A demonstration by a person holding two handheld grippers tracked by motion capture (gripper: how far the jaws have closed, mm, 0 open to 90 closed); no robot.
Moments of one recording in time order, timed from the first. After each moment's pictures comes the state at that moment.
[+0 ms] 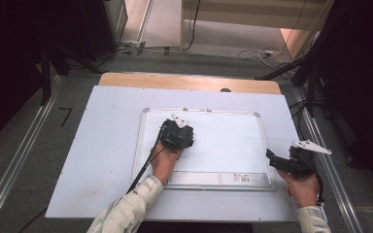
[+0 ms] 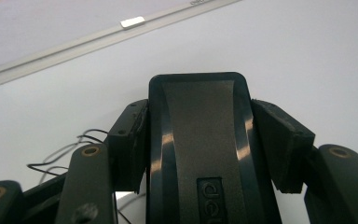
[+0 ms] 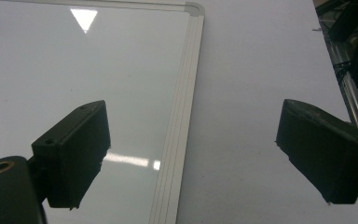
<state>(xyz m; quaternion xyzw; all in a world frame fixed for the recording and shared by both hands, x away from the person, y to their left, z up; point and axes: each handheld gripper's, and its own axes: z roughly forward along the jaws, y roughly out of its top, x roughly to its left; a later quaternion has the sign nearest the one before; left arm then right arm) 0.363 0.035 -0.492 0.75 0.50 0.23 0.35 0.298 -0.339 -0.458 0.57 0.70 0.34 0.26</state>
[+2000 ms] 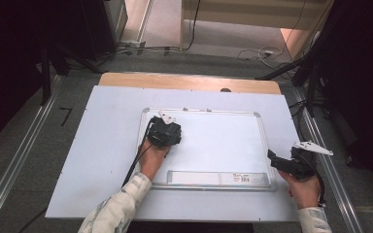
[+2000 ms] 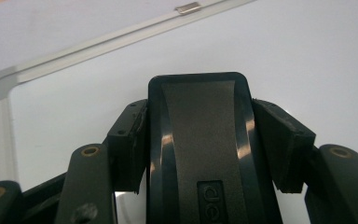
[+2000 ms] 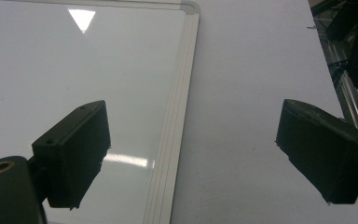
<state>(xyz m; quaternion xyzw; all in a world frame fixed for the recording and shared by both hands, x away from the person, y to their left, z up) 0.368 0.076 -0.491 0.75 0.51 0.24 0.33 0.296 -0.342 -0.458 0.58 0.70 0.34 0.26</state>
